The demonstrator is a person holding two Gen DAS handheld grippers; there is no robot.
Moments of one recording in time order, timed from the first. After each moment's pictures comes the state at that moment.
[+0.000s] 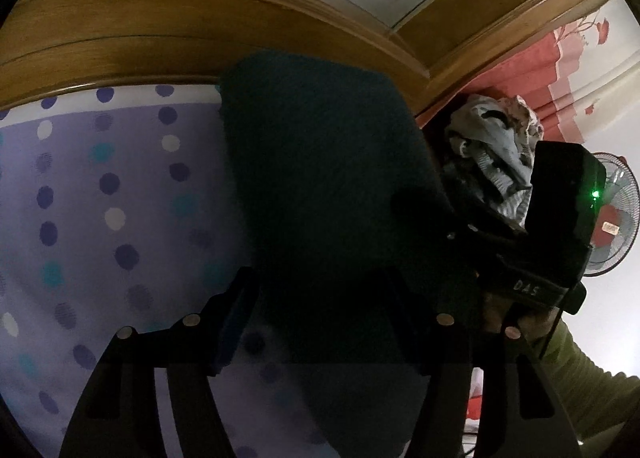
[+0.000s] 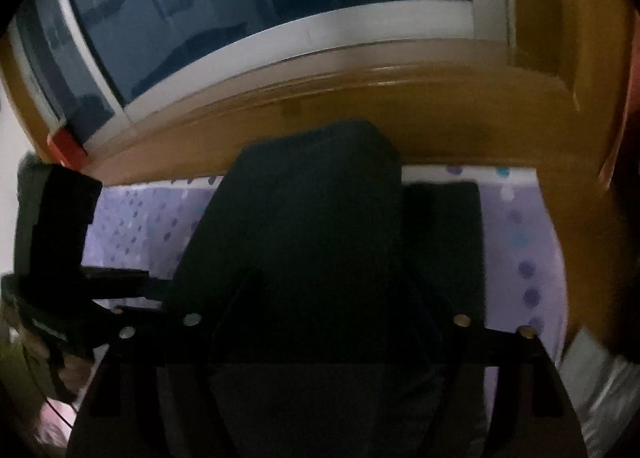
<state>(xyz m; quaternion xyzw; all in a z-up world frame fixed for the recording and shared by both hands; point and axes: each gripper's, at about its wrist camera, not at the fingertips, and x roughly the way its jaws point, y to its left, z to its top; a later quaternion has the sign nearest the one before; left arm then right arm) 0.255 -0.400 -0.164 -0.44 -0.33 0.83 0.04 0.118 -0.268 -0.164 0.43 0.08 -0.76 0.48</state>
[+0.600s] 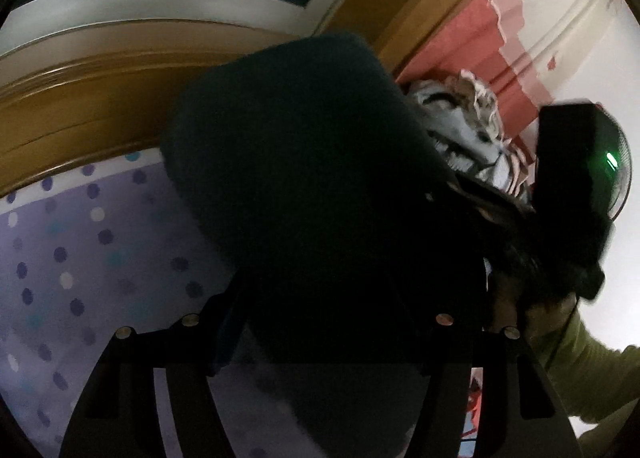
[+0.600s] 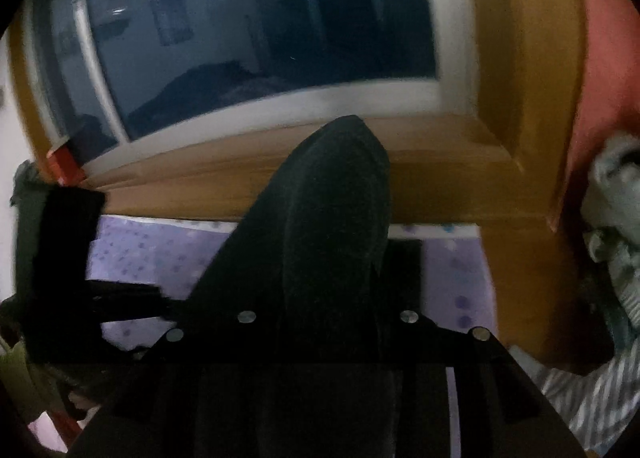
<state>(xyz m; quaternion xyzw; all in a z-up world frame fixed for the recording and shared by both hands) 0.233 -0.340 -0.123 -0.43 -0.24 0.87 0.07 0.115 -0.234 -0.119 0.36 0.08 -0.81 0.46</state>
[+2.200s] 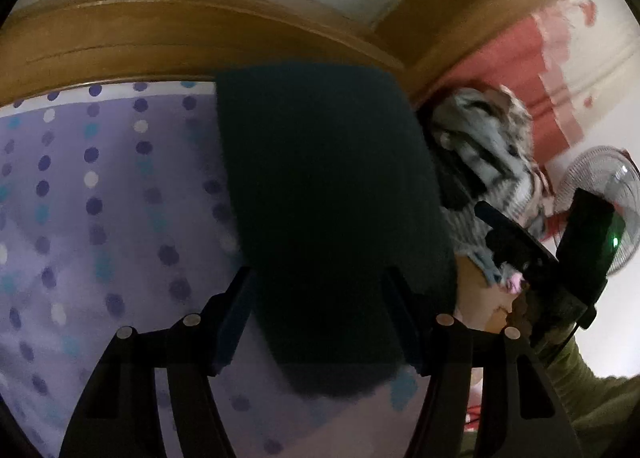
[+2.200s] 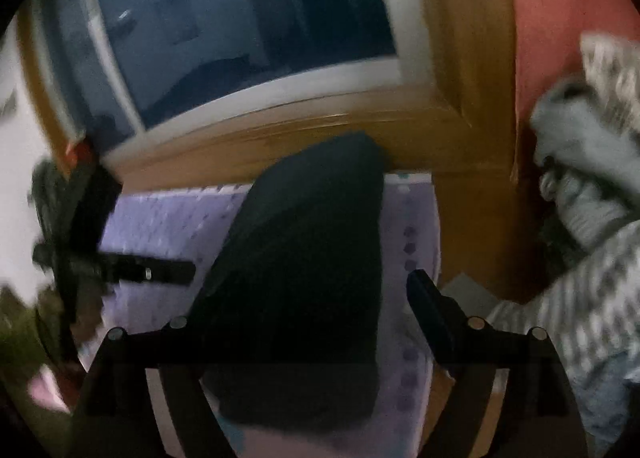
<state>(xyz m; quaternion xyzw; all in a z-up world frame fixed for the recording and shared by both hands) 0.261 -0.363 -0.143 -0.45 -0.34 0.83 0.00 0.109 -0.169 -0.138 0.41 0.09 -0.78 0.48</state>
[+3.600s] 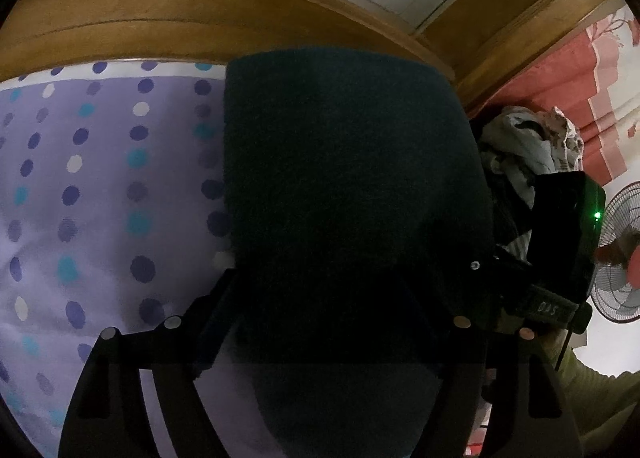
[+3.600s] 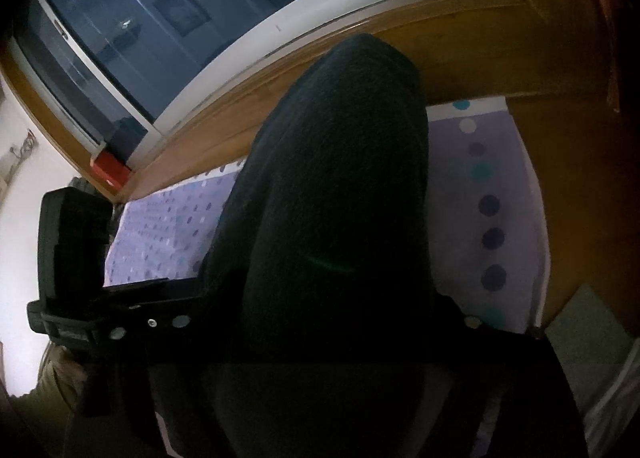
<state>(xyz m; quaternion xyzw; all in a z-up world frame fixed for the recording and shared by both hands) 0.234 -0.338 -0.163 -0.43 -0.34 0.83 -0.07 0.069 -0.224 -0.197 0.47 0.01 -0.69 0.54</state>
